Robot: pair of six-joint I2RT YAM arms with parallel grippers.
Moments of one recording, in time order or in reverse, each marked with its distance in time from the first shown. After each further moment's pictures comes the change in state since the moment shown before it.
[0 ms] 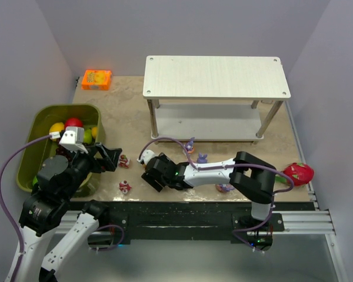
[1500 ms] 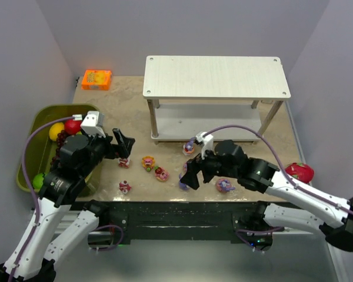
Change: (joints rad) left arm 0.000 0.197 -0.062 0.187 0.056 0.019; right arm -0.289 -0.948 -0.262 -0.306 -0.526 0.228
